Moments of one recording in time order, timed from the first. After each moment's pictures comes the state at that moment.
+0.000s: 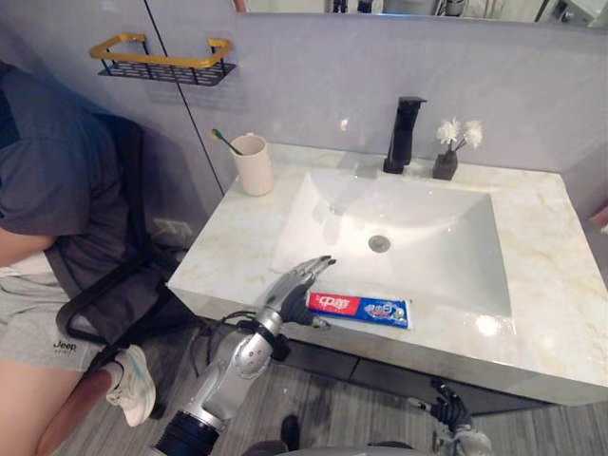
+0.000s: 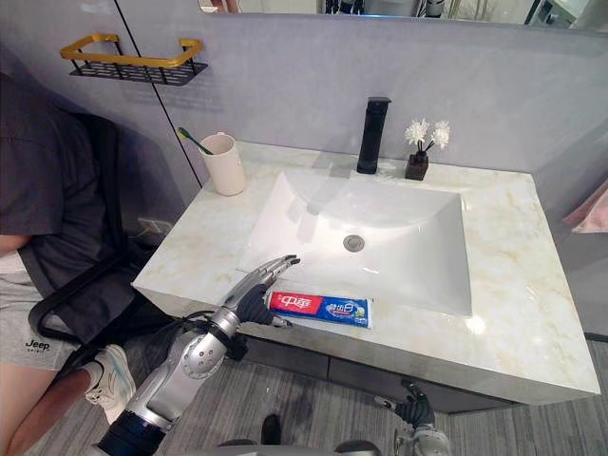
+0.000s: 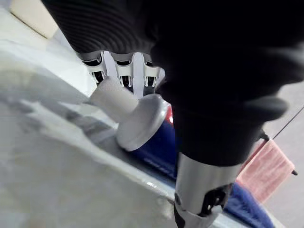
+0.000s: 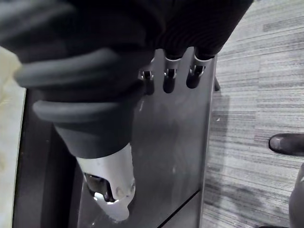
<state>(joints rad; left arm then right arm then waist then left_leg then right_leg) -0.02 0.28 -0.38 -0.02 0.65 -0.16 -0.04 0.19 -0.10 -0.22 0.76 -0.01 -0.11 -0.02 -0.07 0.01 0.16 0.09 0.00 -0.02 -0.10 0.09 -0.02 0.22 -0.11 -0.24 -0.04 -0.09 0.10</state>
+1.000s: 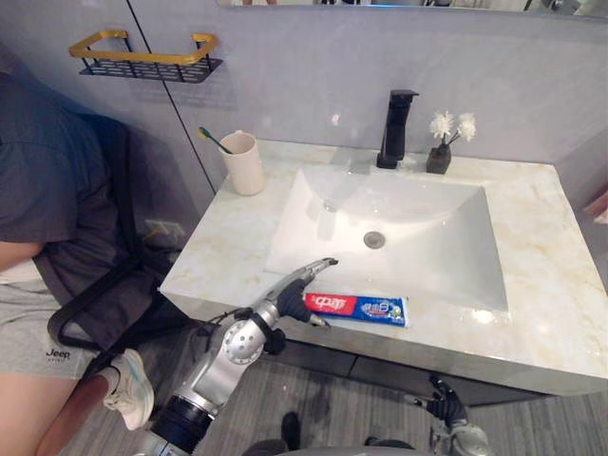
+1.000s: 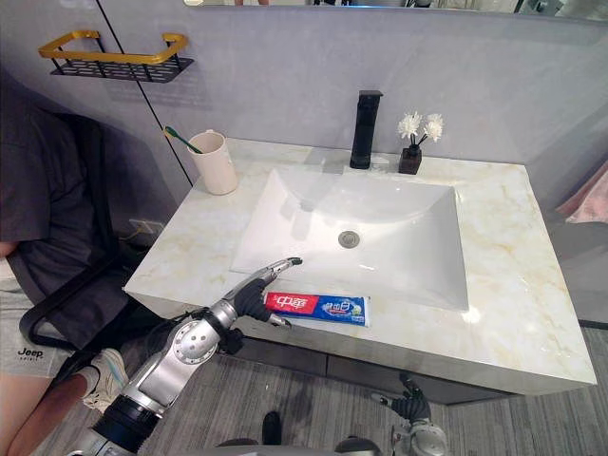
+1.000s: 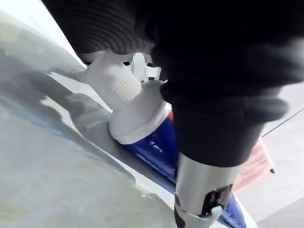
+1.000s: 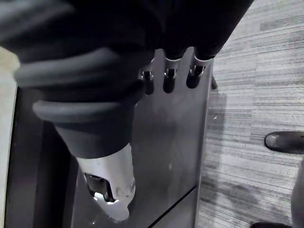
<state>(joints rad) -0.10 0.35 -0.40 0.01 0.39 -0.15 -0.18 0.18 -0.11 -0.19 0.76 -0.01 -0.10 0.00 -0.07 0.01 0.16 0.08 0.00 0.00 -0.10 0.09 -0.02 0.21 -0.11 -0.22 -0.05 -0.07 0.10</state>
